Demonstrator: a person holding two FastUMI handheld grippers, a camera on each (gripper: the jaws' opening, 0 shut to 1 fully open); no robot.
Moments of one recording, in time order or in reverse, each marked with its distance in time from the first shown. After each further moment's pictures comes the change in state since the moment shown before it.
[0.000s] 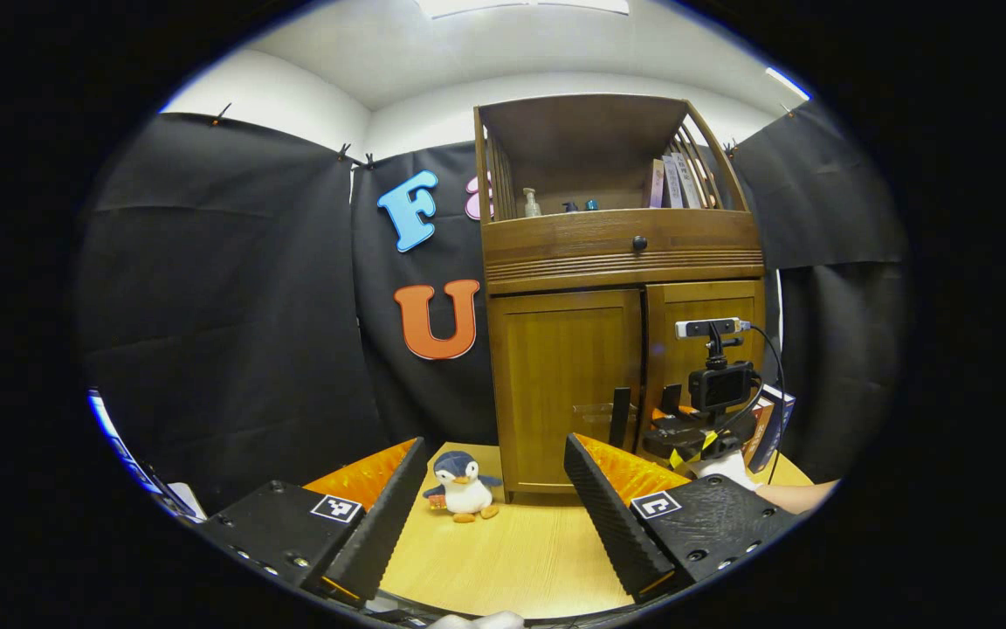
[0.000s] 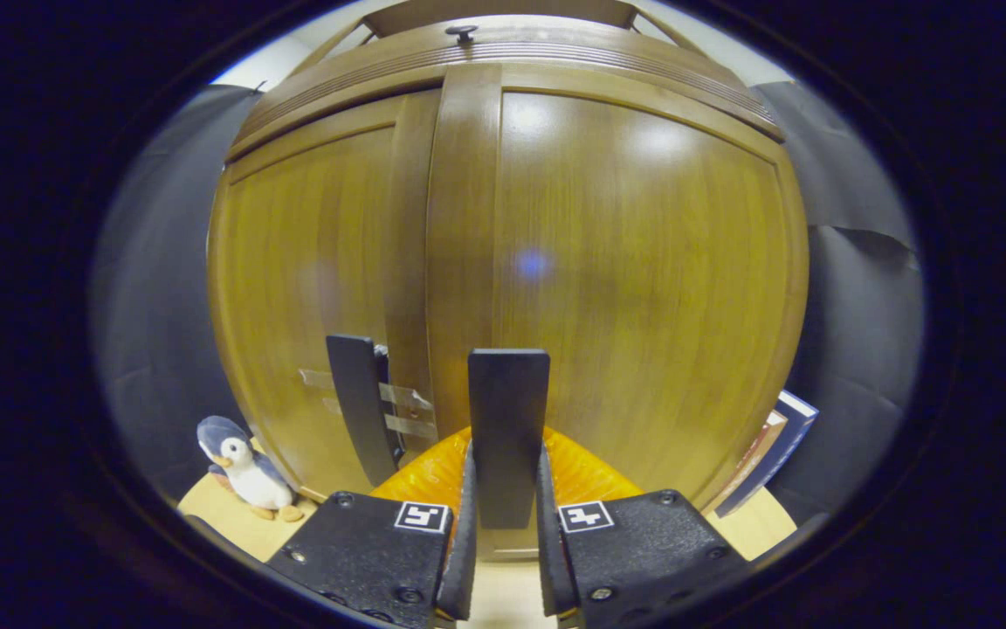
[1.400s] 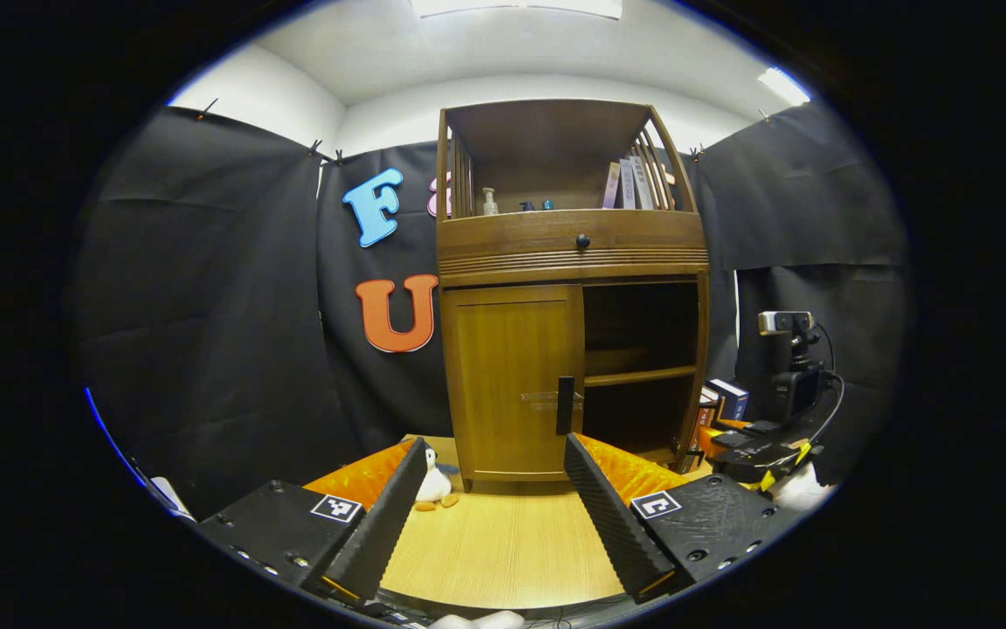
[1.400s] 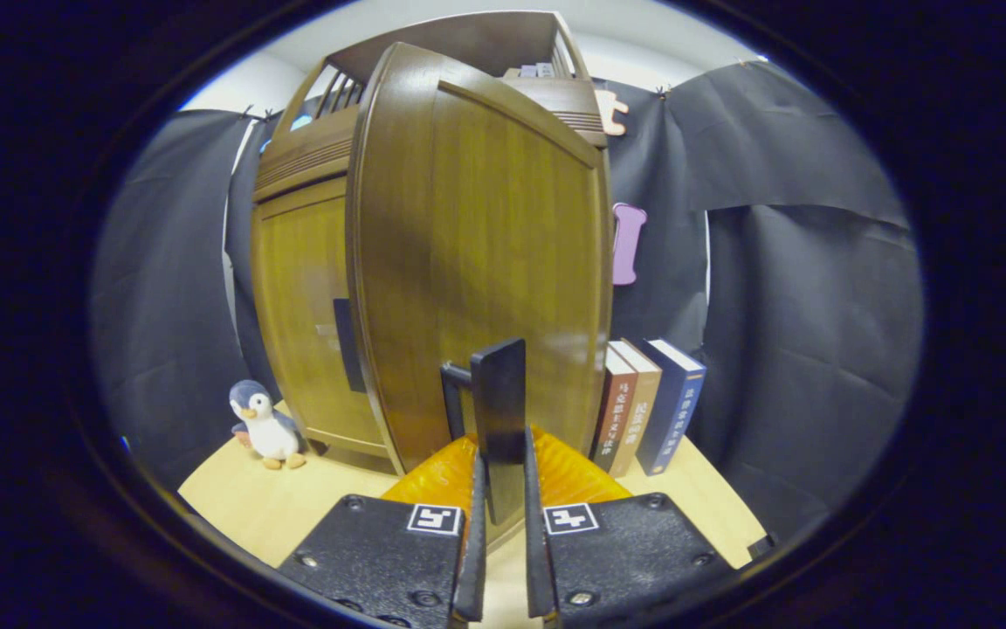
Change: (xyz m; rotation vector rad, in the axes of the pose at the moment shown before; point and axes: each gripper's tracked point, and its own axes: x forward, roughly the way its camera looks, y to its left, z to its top) left arm -0.030 -0.044 -0.013 -0.006 0.001 -0.134; right arm -0.164 -0.123 -0.041 0.049 0.021 -0.026
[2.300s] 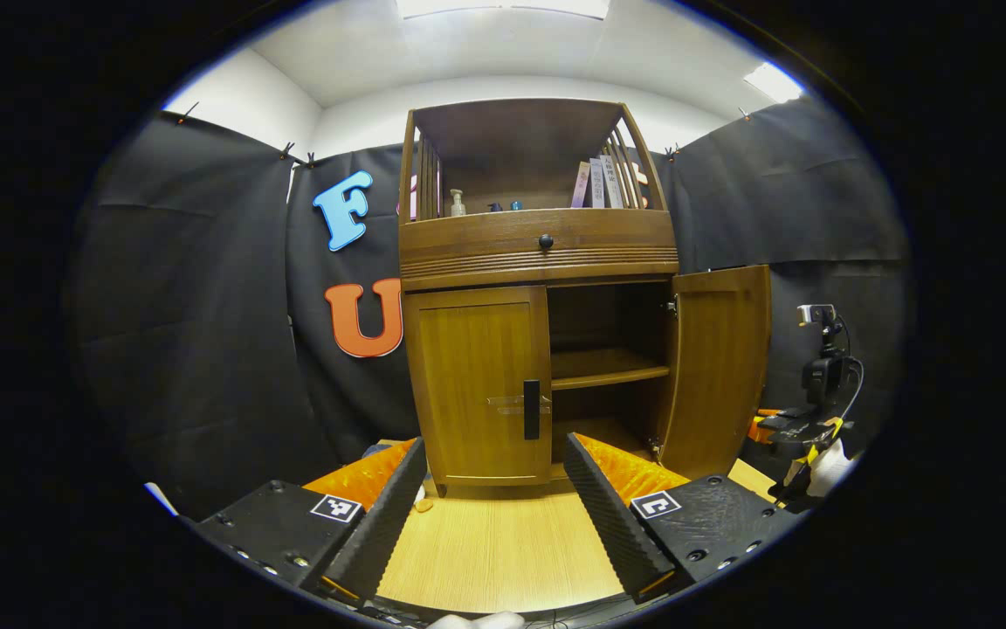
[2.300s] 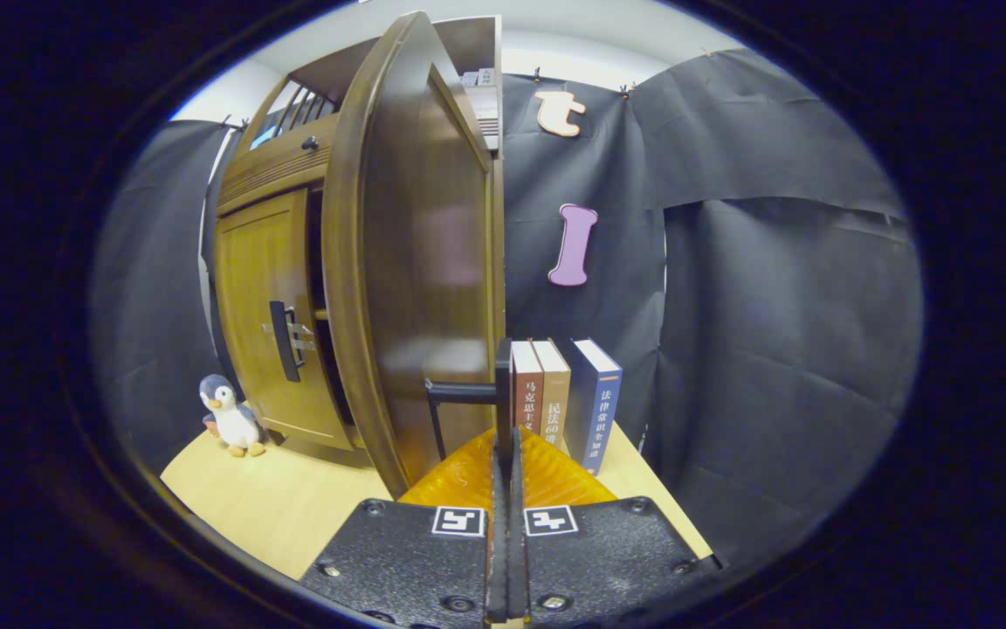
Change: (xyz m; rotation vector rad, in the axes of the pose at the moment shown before) left arm 0.010 -0.038 0.004 0.020 -0.009 -0.064; right arm -0.018 -0.116 0.003 0.008 -0.008 -0.031
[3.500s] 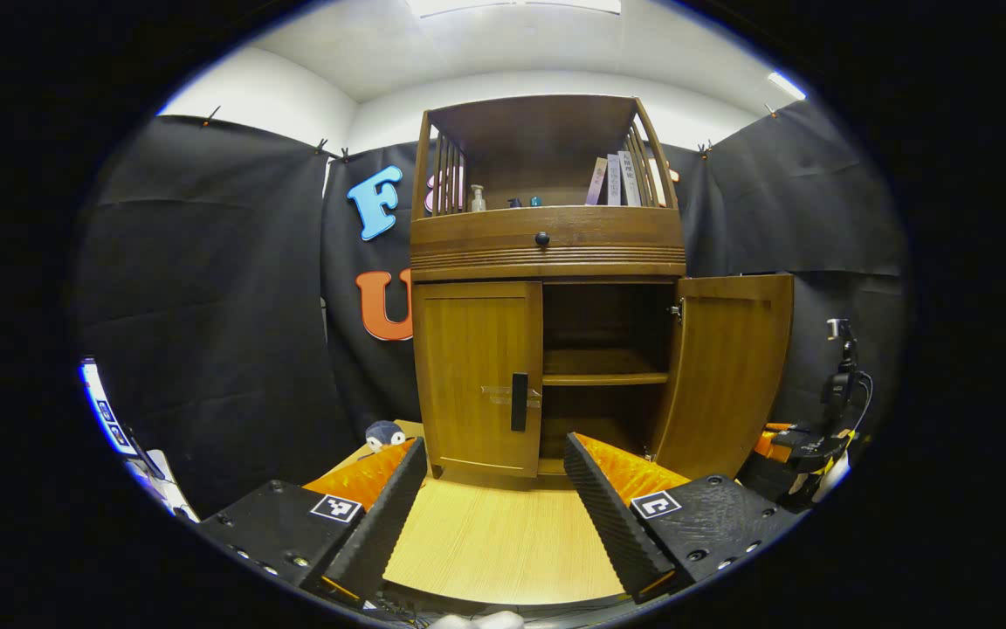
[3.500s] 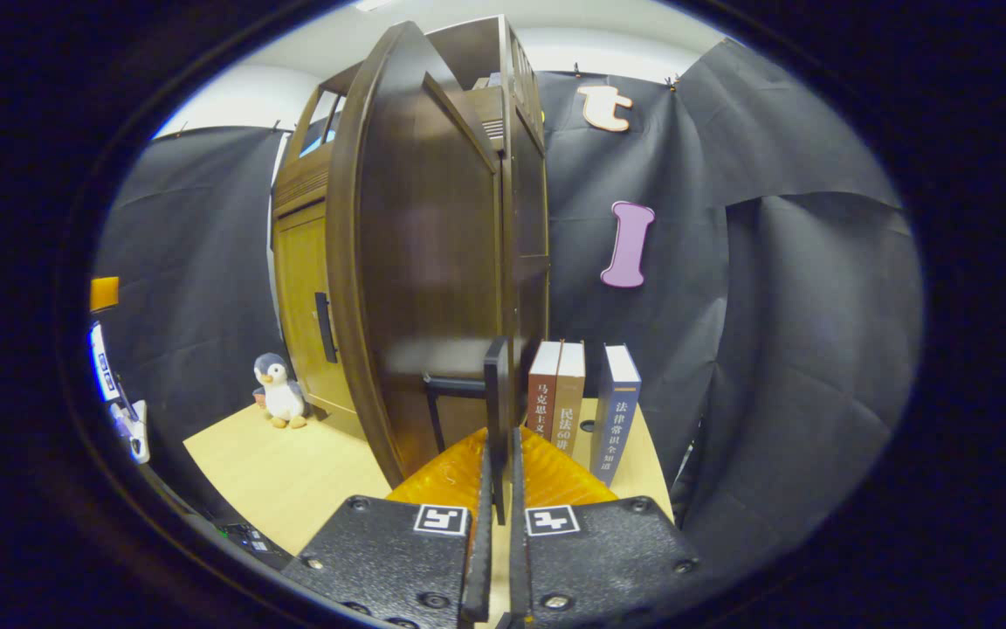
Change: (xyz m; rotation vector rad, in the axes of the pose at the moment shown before) left arm -0.022 -0.062 0.004 -0.065 0.036 0.152; right arm 0.000 -0.053 0.005 -0.063 0.018 0.252
